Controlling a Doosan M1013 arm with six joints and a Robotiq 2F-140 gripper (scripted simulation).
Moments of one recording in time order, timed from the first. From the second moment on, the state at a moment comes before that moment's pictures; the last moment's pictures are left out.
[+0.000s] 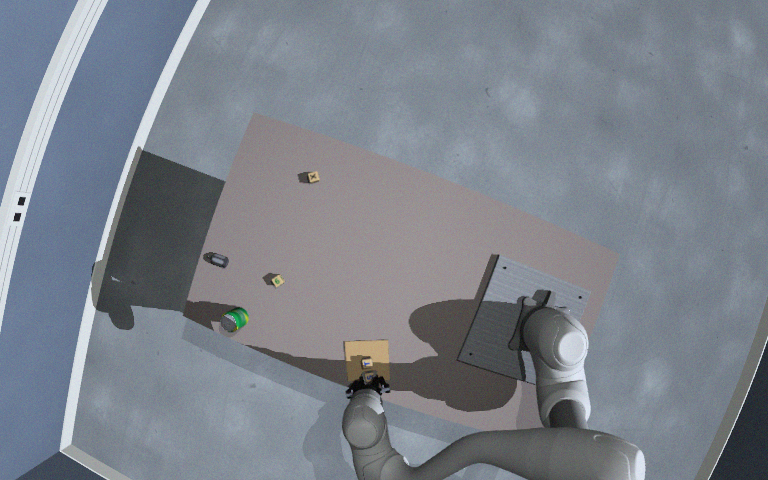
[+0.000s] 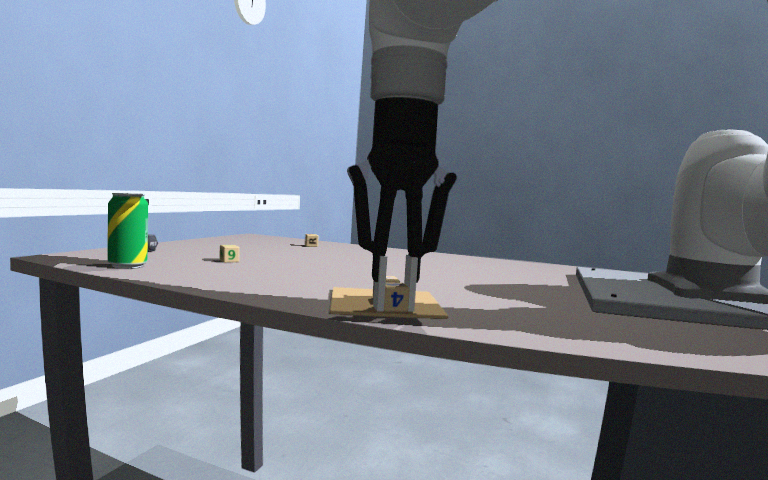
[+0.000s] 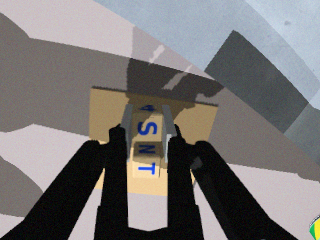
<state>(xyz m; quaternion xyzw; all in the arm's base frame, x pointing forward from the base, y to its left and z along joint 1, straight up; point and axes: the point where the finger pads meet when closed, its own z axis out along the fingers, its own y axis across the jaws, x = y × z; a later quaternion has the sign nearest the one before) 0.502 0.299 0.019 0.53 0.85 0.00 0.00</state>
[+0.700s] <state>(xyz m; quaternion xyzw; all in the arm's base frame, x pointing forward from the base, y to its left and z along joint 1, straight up) 0.502 0.299 0.019 0.53 0.85 0.00 0.00</state>
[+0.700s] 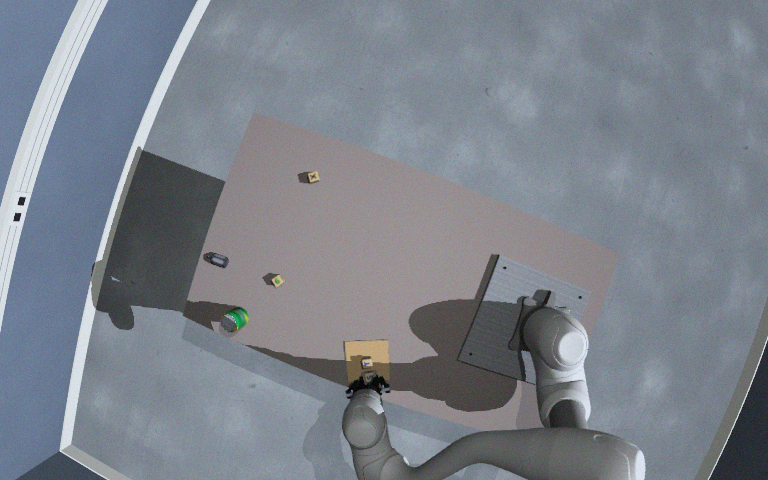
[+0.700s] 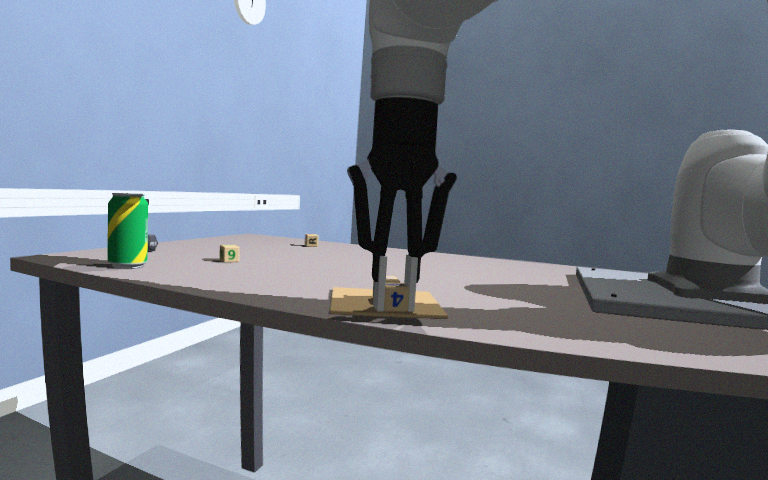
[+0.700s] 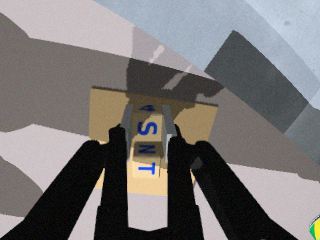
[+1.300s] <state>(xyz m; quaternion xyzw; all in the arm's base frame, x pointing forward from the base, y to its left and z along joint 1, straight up) 0.502 0.299 0.019 0.53 0.85 0.00 0.00</state>
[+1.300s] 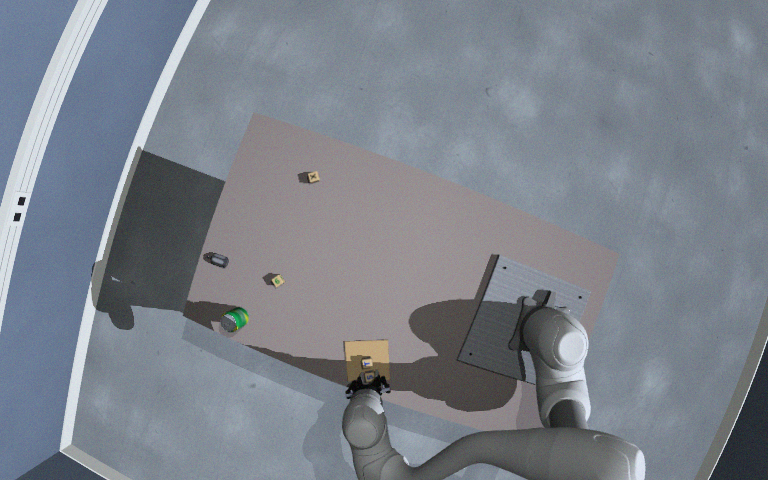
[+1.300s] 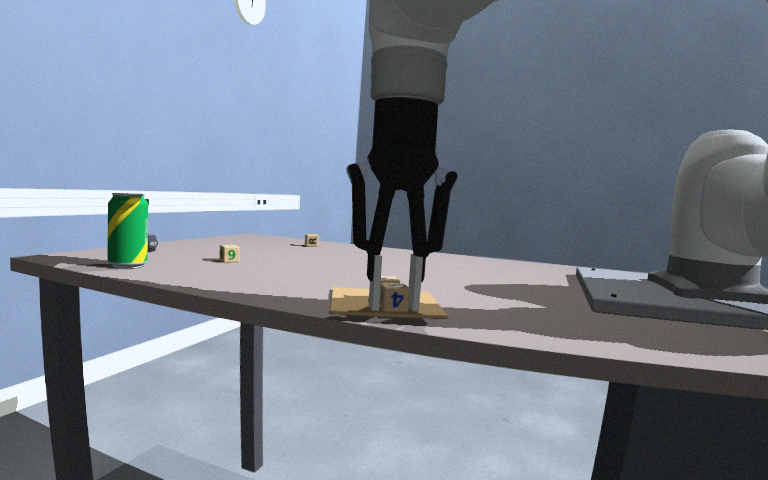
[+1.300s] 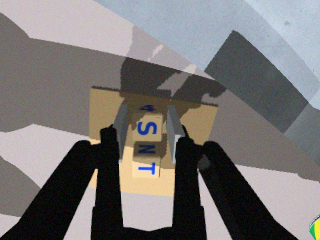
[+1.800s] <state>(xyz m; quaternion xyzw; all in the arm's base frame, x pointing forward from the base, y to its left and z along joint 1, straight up) 0.502 0.299 0.030 0.53 0.85 0.00 0.00</state>
